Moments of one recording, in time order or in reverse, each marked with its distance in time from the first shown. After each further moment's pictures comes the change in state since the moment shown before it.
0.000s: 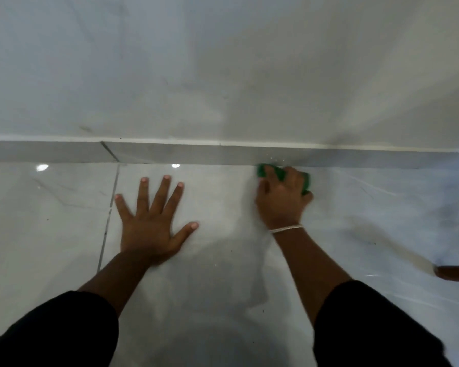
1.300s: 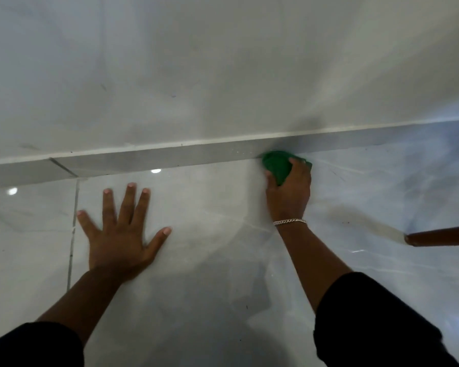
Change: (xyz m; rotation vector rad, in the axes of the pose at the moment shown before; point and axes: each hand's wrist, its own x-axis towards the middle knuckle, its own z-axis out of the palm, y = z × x) left_hand 0.003 0.002 -0.001 0.011 -0.030 -0.013; right_hand 0.016 0.065 0.000 0.430 0.217 0.226
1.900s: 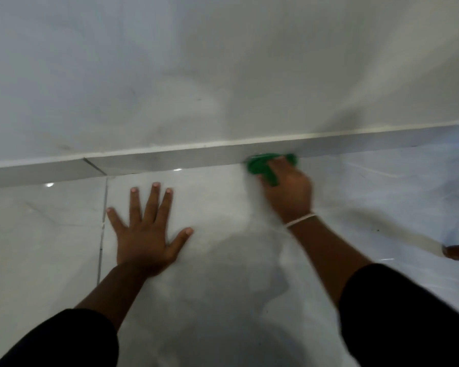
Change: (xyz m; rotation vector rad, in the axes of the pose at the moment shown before) left_hand -0.002 0.004 -0.005 0.013 -0.026 -0.014; right_hand 0.000 -0.021 0.019 -0.111 -0.084 -0.468
